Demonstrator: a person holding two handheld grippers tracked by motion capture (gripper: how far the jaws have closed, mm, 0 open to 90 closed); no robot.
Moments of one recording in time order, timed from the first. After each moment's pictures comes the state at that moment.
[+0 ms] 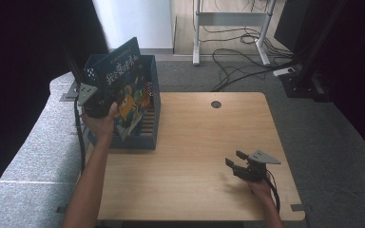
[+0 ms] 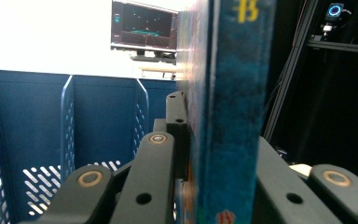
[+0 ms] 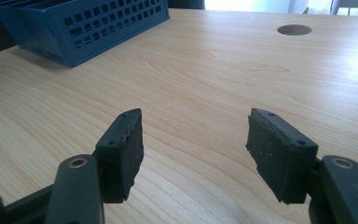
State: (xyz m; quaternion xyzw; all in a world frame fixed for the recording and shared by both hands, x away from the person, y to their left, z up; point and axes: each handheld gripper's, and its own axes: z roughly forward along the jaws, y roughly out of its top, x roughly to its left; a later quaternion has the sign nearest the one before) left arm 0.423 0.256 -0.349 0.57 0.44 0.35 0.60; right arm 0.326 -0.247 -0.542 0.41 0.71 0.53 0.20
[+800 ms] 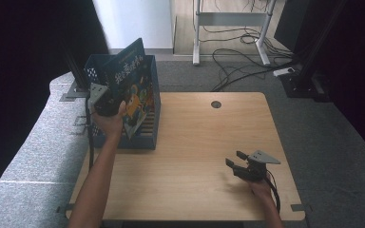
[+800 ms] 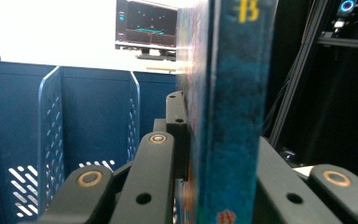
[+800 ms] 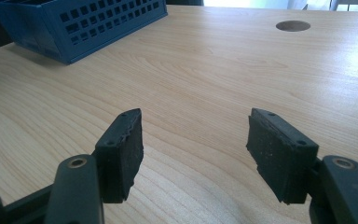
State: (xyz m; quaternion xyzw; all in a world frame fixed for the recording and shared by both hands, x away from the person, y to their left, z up) left arm 0.436 0.236 -0.359 0.57 0.44 0.36 0.59; right arm 0.327 -0.248 -0.544 0.41 0.71 0.53 0.20
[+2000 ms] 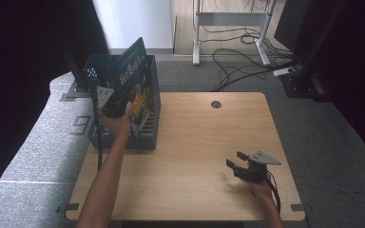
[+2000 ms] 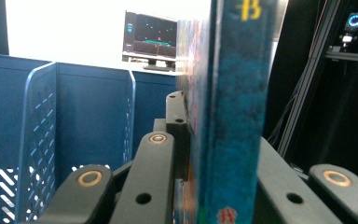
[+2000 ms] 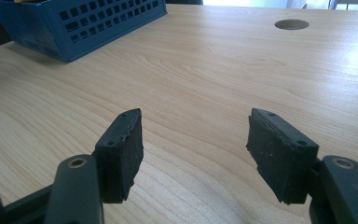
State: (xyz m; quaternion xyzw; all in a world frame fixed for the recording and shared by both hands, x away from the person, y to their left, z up) left arm 0.444 0.222 -0.377 0.54 0.45 0.38 0.60; right arm 0.325 -0.249 -0.545 0.42 0.71 0.53 0.20
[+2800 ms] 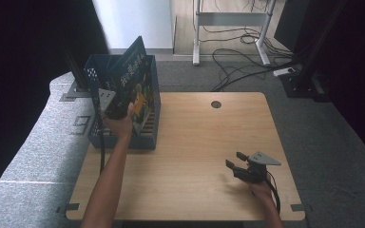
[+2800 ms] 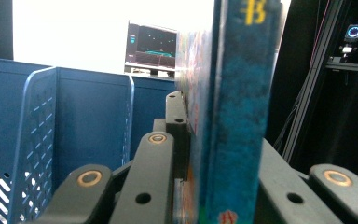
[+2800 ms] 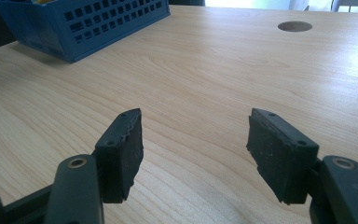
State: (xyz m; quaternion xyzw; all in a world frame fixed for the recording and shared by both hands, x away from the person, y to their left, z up) left arm 0.443 0.218 -0.386 0.52 0.44 0.39 0.61; right arm 0.323 -0.247 -0.544 0.41 0.72 0.53 0.21
